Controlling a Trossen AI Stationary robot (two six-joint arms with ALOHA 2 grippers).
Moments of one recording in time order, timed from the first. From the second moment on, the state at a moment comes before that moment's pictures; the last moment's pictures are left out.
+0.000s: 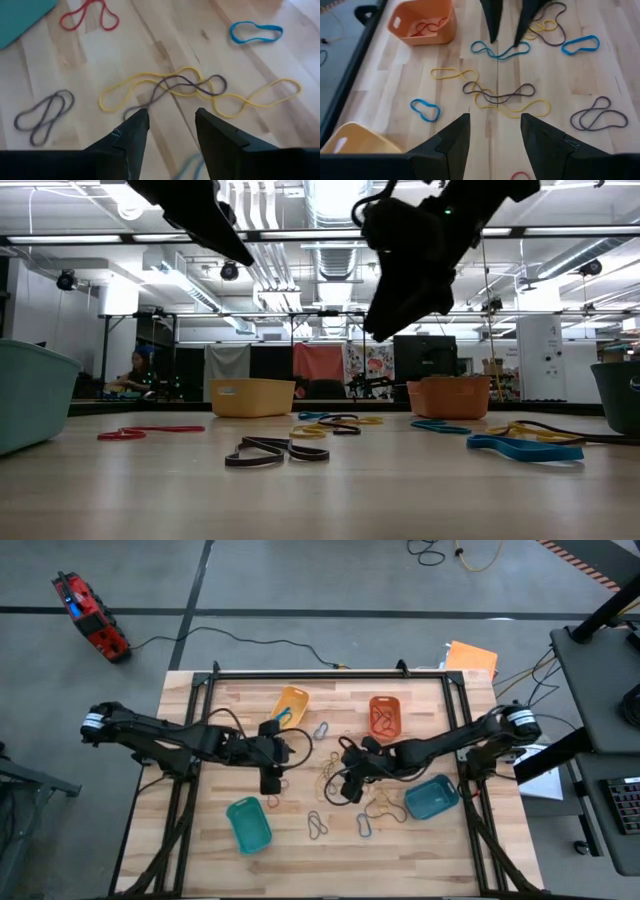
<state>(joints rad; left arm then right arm) -0.17 1.27 0.99 -0.50 -0.29 -0.03 0.17 1.65 1.08 -0.36 0.28 0.53</state>
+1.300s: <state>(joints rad) -0.21 1.00 0.99 -0.60 -0.36 0.01 0.17 2.09 1.38 -0.54 0.19 0.76</state>
